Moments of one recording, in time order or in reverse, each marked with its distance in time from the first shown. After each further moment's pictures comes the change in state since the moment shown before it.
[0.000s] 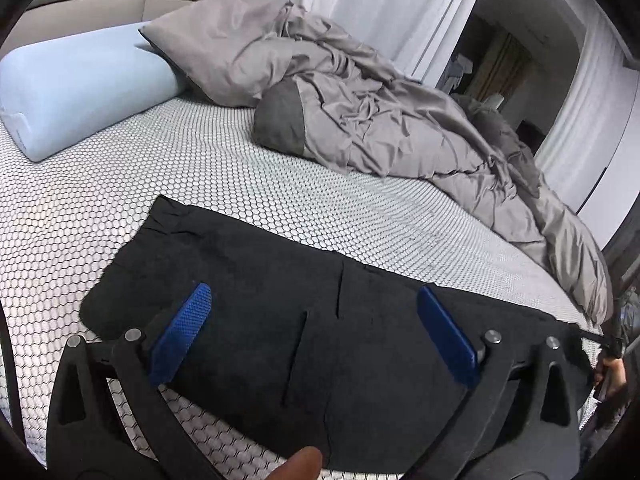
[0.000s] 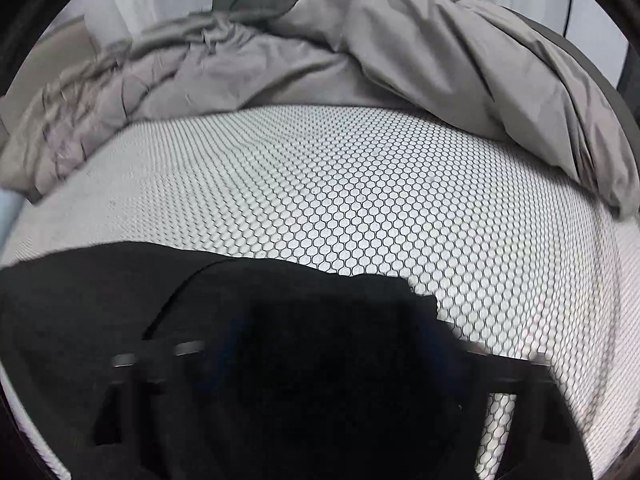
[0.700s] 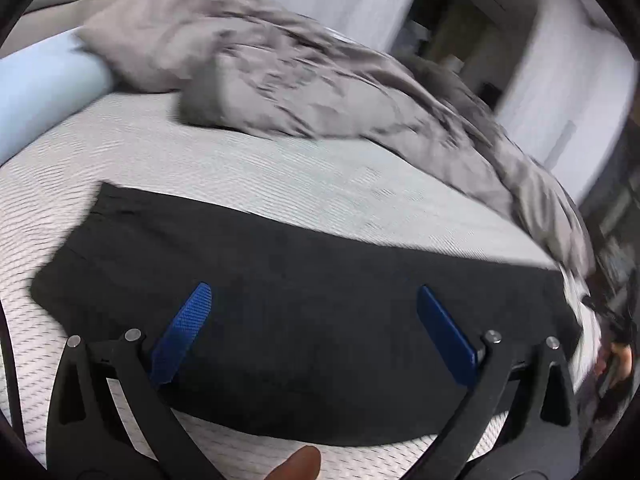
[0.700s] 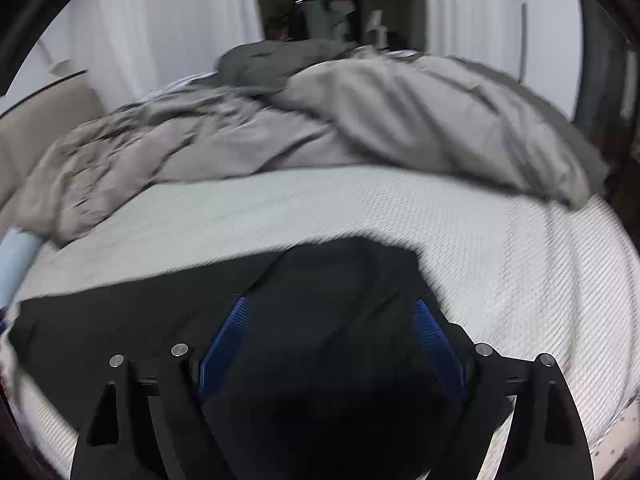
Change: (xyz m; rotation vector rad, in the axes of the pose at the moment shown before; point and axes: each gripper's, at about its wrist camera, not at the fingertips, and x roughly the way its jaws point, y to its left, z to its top) left arm 0.020 -0.087 -0.041 0.154 0.089 -0.140; right arm -0.094 0.033 -0.058 0.091 -0.212 0.069
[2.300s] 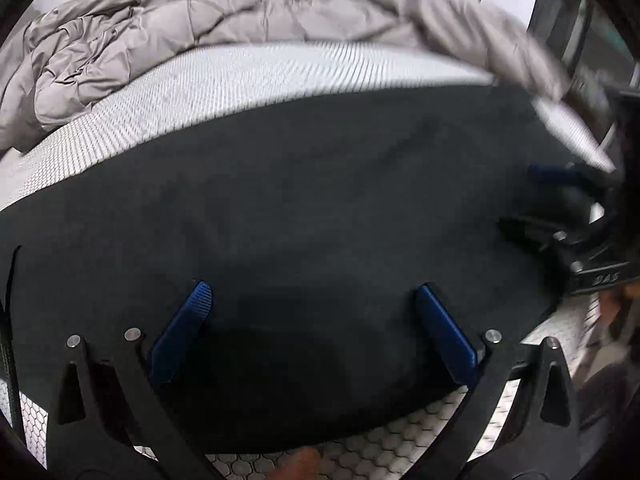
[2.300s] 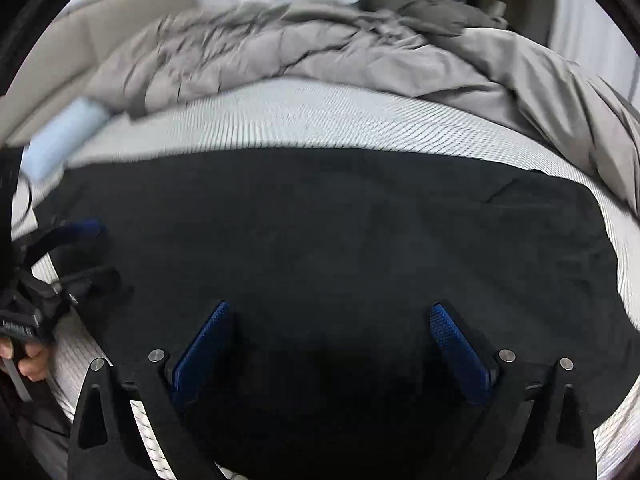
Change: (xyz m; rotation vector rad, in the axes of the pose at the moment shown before) left arm 0.106 -0.222 -0.120 0.416 0.296 0.003; right arm 0.057 0.152 -0.089 -0.339 0.150 0.113
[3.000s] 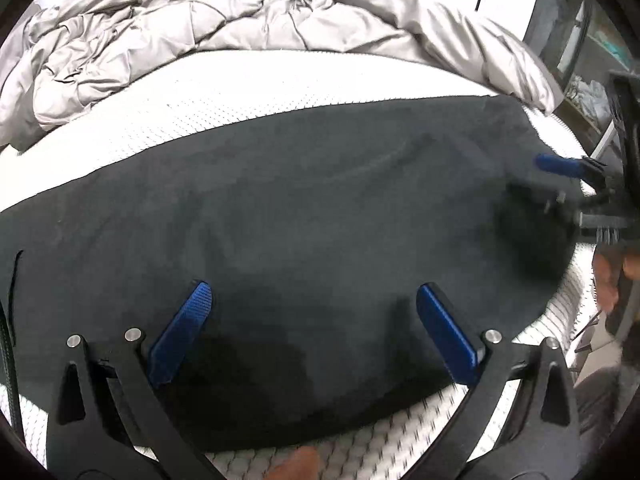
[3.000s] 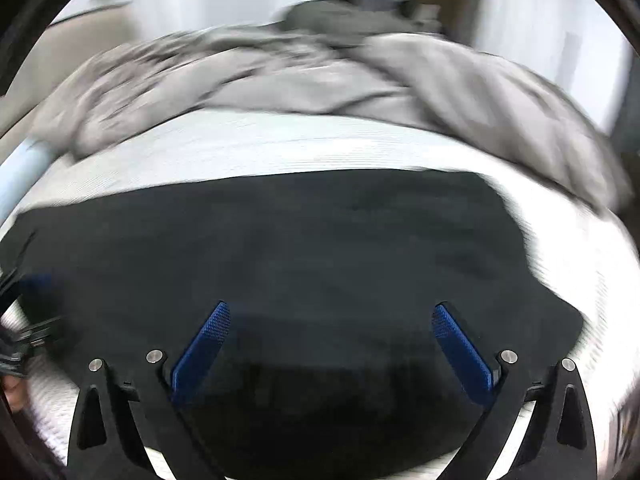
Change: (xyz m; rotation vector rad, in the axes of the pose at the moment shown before) left arm -0.016 0.006 0.008 -0.033 -0.029 -0.052; right arm -0.021 -0.013 0.016 0.101 -0.036 -0.093
